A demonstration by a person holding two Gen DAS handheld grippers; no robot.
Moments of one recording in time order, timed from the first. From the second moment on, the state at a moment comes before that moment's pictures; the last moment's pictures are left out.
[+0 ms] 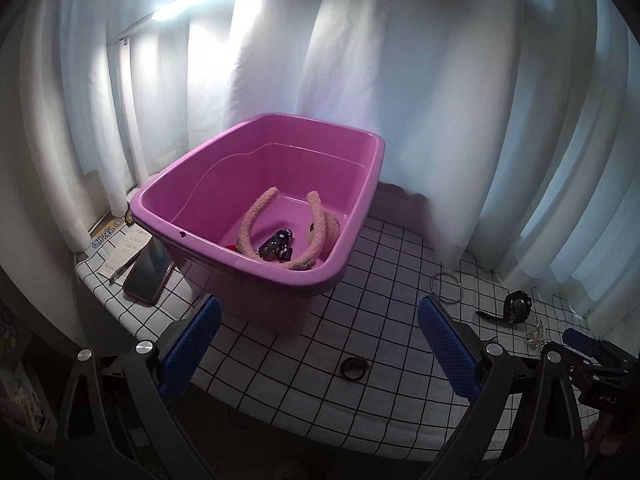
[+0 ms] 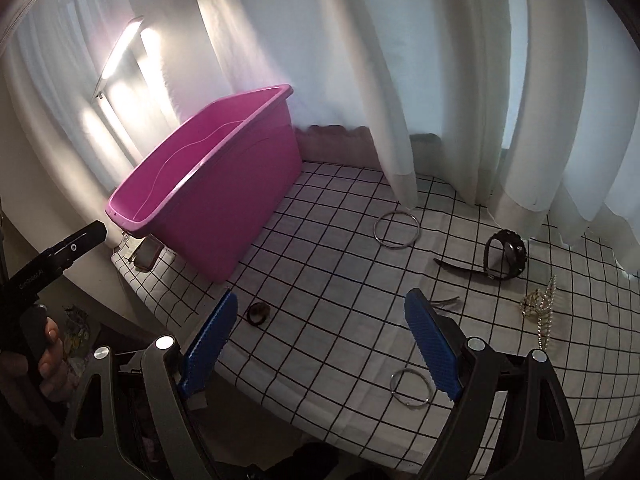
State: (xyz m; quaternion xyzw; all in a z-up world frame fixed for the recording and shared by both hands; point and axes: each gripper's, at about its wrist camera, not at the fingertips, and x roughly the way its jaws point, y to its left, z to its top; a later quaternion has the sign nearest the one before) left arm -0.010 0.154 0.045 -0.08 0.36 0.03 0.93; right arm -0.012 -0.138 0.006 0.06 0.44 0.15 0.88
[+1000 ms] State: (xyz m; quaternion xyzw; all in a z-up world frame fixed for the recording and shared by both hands) left arm -0.035 -0.061 -0.094 -0.06 0.46 0.00 0.89; right arm -0.040 -0.323 -0.111 0.06 0.47 0.09 0.87
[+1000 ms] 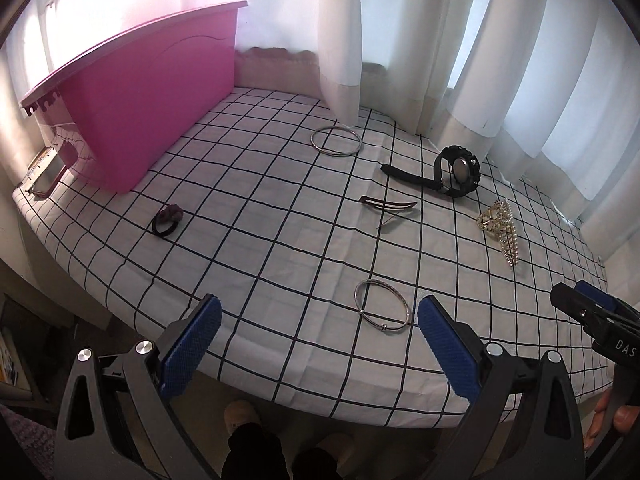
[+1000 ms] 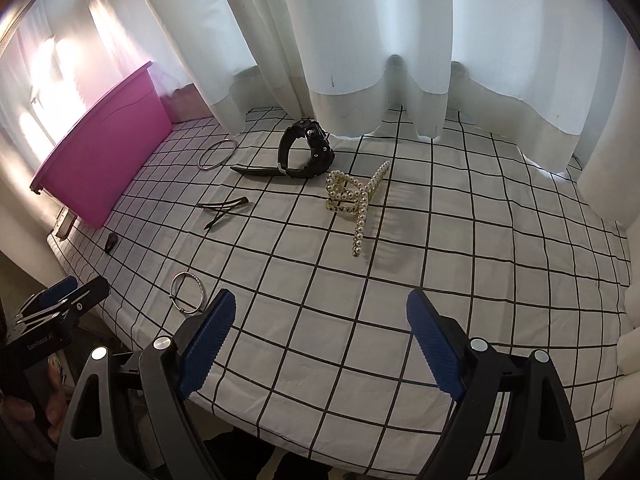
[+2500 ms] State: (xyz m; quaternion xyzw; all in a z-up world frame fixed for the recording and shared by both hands) left arm -0.007 -0.123 -0.174 -0.04 0.42 0.08 0.90; right arm 0.063 -0.312 -0.182 -0.02 0.46 0.04 0.88
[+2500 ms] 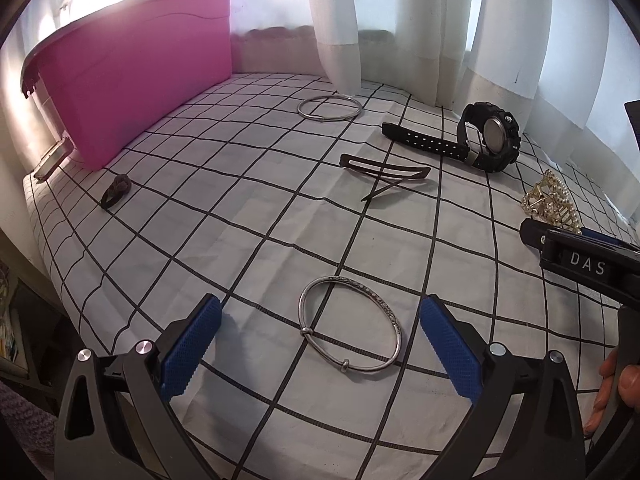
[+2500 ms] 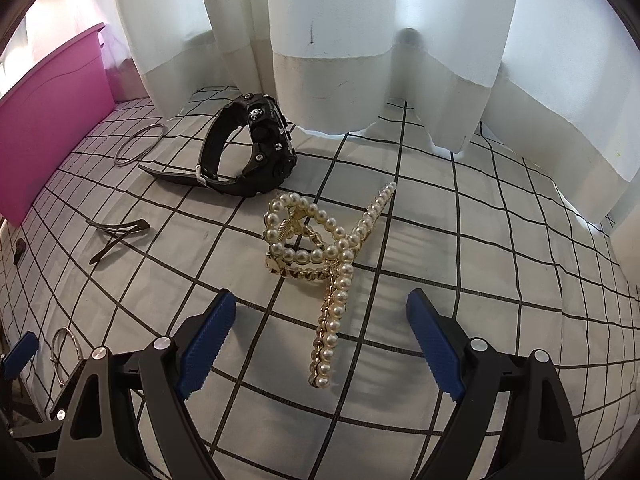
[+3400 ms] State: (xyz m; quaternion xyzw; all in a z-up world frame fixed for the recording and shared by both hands) left arm -0.010 -0.129 -0.167 -0.03 0.38 0.06 0.92; right arm 0.057 -0.322 -0.176 0.00 0.44 0.06 0.90
